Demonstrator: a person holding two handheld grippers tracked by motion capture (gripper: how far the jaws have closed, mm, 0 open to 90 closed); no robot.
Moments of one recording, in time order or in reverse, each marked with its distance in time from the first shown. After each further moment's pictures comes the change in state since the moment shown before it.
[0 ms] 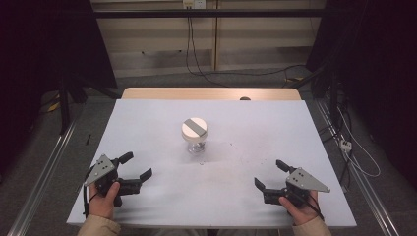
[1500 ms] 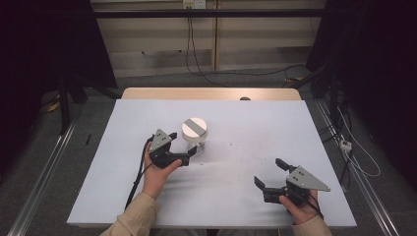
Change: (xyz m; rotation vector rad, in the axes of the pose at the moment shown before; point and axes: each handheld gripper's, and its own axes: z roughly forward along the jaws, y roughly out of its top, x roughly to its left) left arm -0.035 0.021 0.142 0.106 0.001 0.021; right arm -0.001 0.002 0.001 -0.015 0.007 -0.005
